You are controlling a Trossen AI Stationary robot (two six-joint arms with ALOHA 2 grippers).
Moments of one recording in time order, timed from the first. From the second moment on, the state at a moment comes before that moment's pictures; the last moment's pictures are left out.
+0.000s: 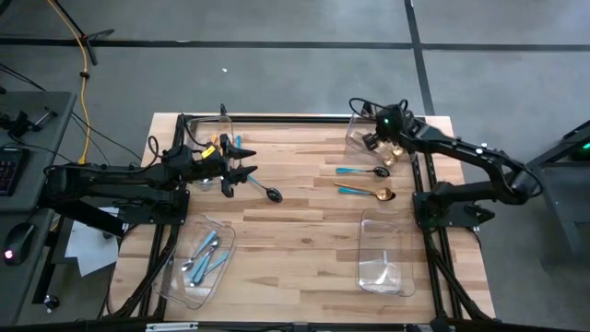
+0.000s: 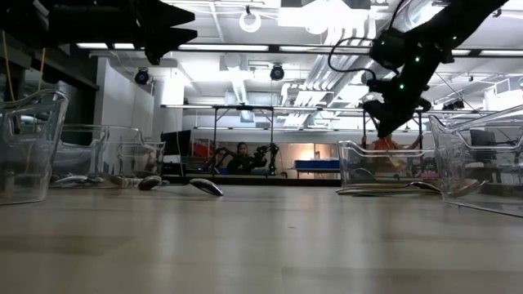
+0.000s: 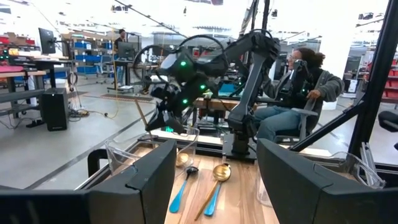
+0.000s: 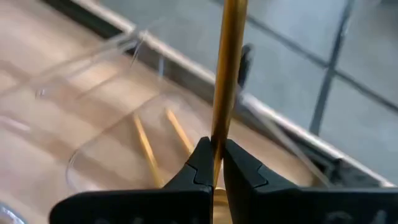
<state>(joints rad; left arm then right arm) 0.21 0.82 0.32 0.63 0.04 -0.07 -0.76 1.18 0.71 -0.35 0.39 0.08</state>
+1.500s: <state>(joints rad) 0.21 0.82 0.32 0.63 0.04 -0.07 -0.86 1.66 0.97 -0.82 0.17 -0.25</state>
